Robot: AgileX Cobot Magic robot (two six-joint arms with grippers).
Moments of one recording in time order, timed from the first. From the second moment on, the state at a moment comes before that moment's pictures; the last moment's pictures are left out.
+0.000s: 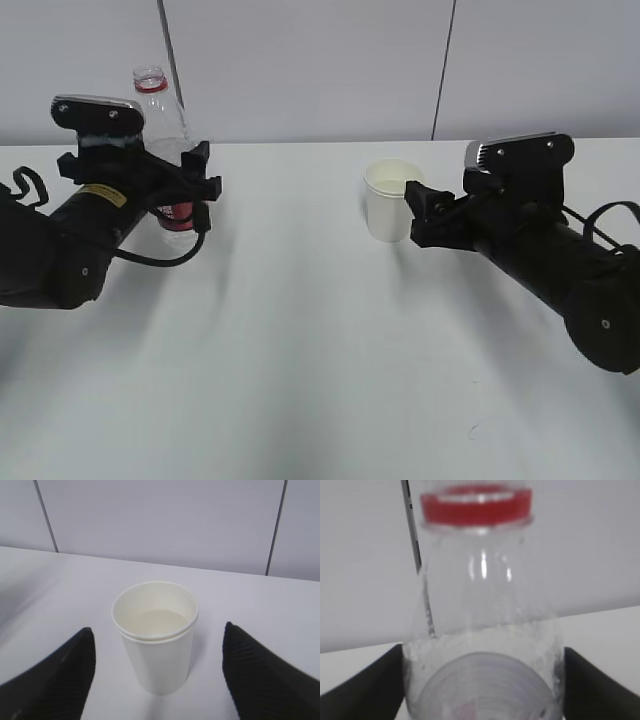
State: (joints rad) left arm -0.37 2.04 -0.89 -0.19 -1.01 0.14; right arm 0.30 1.90 -0.67 0.06 -0.95 0.00
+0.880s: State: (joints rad) left arm -0.37 1.67 -0.89 -0.25 -0.73 0.23; right arm 0.30 1.59 -0.94 0.05 -0.29 -0.03
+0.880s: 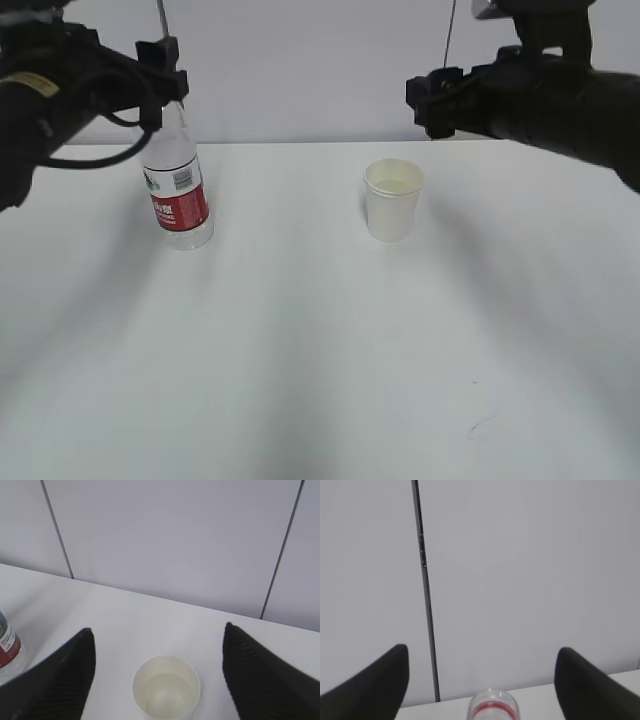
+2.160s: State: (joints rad) left arm -0.11 1.53 -1.47 0.00 1.23 0.04; right arm 0.30 1.58 -1.69 -0.13 1.23 0.16
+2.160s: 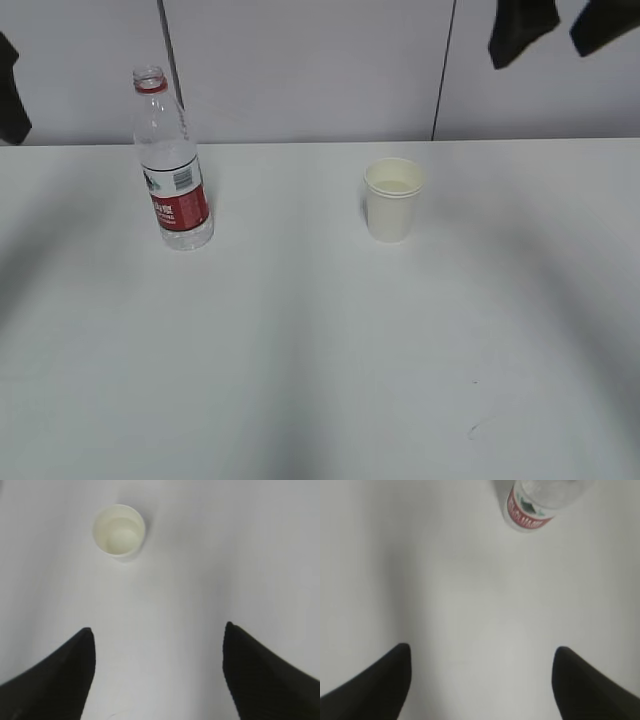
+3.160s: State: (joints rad) left arm -0.11 1.32 -1.29 0.02 1.24 -0.04; right arm 0.25 1.31 -1.28 -0.03 1.25 0.19
